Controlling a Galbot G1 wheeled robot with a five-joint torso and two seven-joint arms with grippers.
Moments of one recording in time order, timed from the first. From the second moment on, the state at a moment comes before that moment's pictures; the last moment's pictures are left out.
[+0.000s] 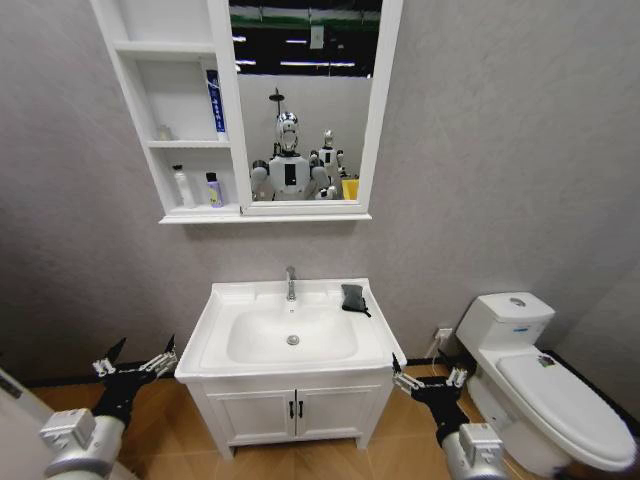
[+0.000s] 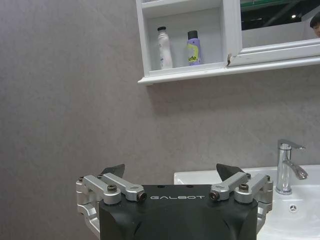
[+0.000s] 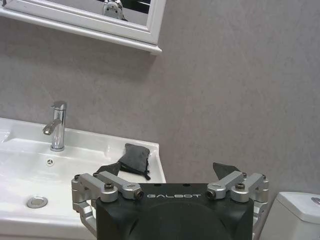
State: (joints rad) left arm 1.83 -1.22 -0.96 -2.43 -0.45 0.26 -0.16; right arm -1.90 1.14 0.45 2.51 0.11 -0.28 0.44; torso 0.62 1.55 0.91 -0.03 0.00
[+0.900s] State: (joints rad) left arm 1.83 -1.22 -0.96 -2.43 -0.45 0.26 -0.16; right arm -1.92 1.15 0.43 2.50 0.07 -0.23 0.40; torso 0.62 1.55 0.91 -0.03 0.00
